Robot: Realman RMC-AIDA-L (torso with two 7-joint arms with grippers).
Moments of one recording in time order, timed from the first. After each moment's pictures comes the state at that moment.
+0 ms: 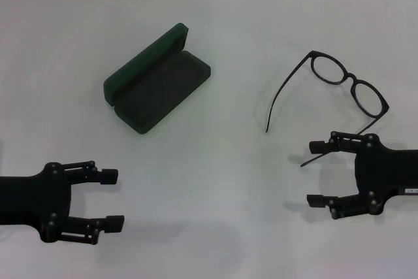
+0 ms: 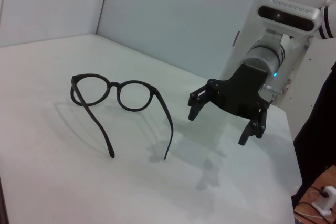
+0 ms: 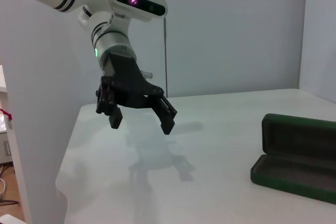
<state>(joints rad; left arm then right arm) -0.30 -1.94 0.80 0.68 1.98 1.86 -1.29 0.47 2.00 -1.02 -0.55 -1.80 -1.61 0.96</state>
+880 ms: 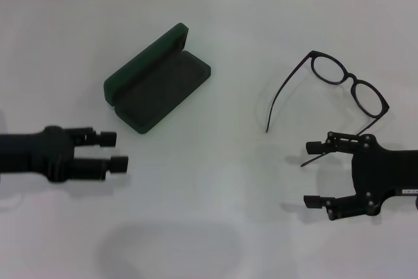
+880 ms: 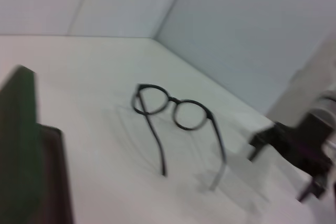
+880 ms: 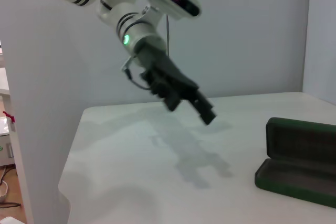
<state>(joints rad) -0.39 -1.94 0.74 0.69 2.00 1.80 -1.62 0.47 2.01 -1.02 -0.55 -1.80 -1.61 0.96</state>
